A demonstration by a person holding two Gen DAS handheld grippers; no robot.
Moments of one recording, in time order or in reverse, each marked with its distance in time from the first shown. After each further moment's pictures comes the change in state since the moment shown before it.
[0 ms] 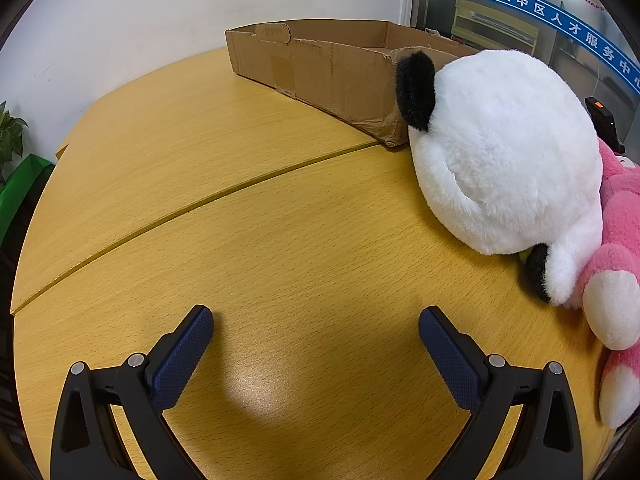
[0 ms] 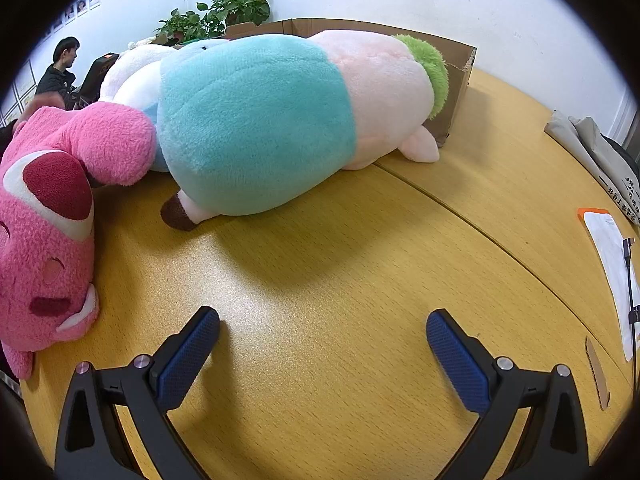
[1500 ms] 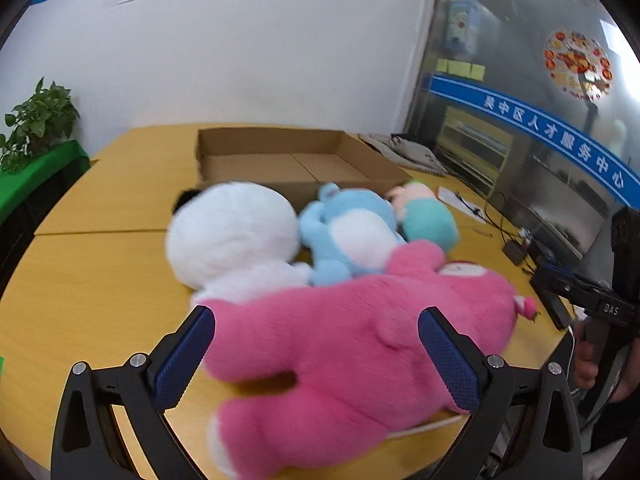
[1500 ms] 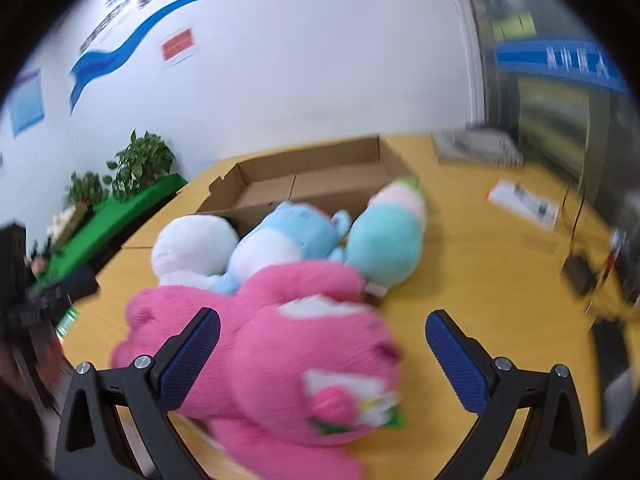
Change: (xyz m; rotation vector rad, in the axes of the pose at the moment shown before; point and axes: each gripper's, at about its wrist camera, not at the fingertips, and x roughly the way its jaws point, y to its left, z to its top) left arm -0.143 -0.284 0.002 -0.274 -0.309 0.023; right arm -0.148 0.214 0.025 0.591 -0.354 -0.276
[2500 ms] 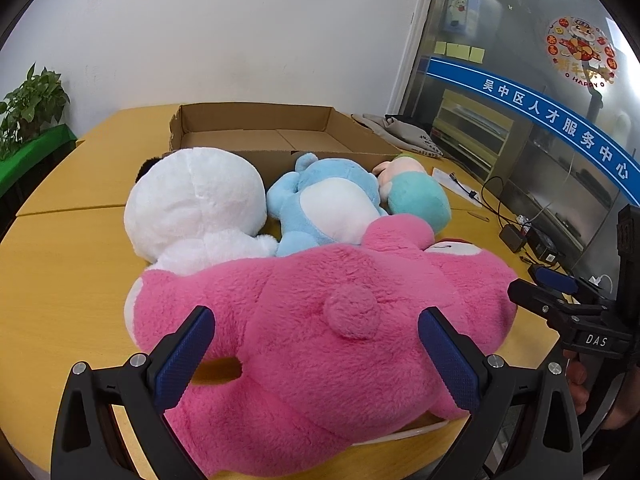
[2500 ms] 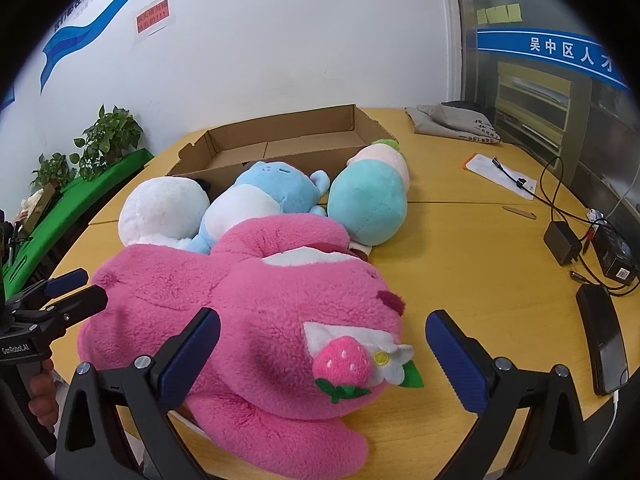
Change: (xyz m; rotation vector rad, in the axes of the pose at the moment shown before) left arm 0.025 -0.010 -0.009 -0.029 0.049 -0.019; right arm 0.017 0.011 -0.025 -0.048 0.067 -0.148
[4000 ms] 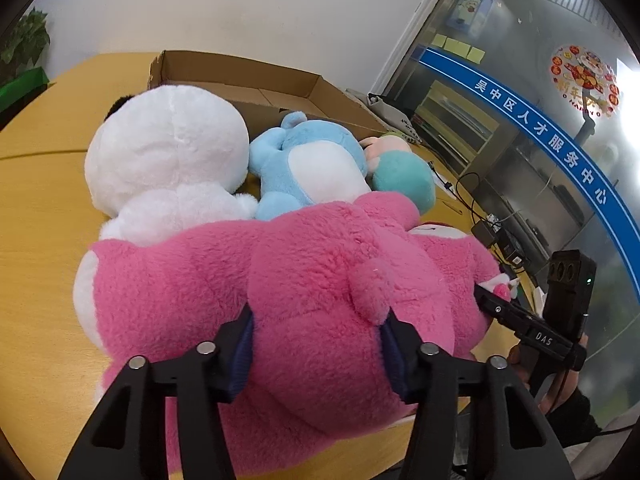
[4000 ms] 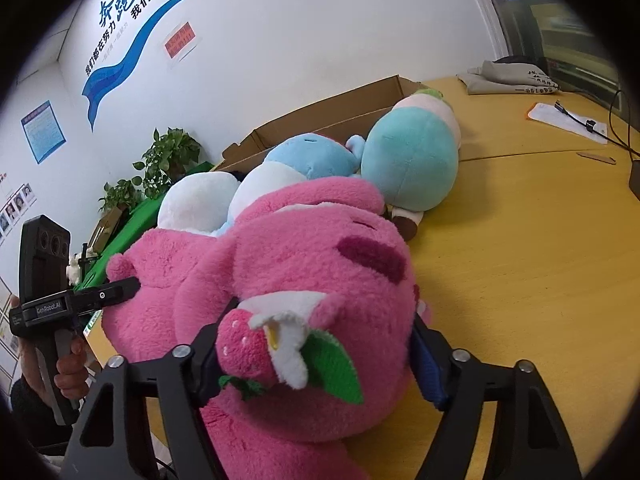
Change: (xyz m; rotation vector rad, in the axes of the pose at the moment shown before) left arm 0.023 0.020 -0.008 -0.099 0.112 -0.168; right arm 0.047 -0.043 -0.033 0.103 0.002 0.360
